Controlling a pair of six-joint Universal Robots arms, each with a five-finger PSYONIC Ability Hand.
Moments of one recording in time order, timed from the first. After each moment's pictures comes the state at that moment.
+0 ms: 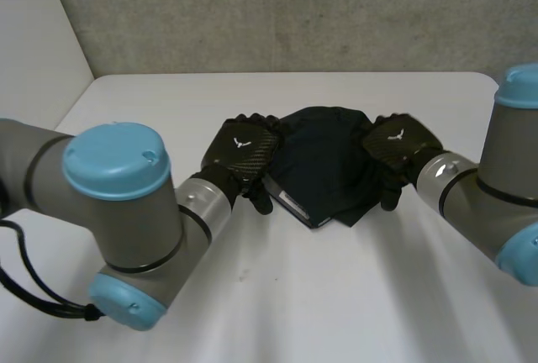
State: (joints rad) left arm 4.02 -2.05 -1.43 3.34 -1.56 3.31; right arm 1.96 -1.17 1.42 0.11 1.39 2.62; left_hand 0.22 0.23 0.23 0.23 0.05; right_hand 0.20 0.21 0.19 0.23 0.06
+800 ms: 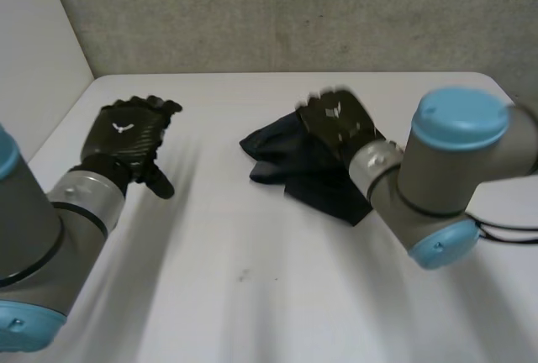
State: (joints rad) left arm 4.28 -1.69 -1.75 3.33 -1.64 3.33; right arm 2.13 -1.01 1.26 -0.22 1.41 2.76; left_hand 0.22 0.23 0.23 0.23 0.04; right_hand 0.95 1.18 1.17 1.19 0.97
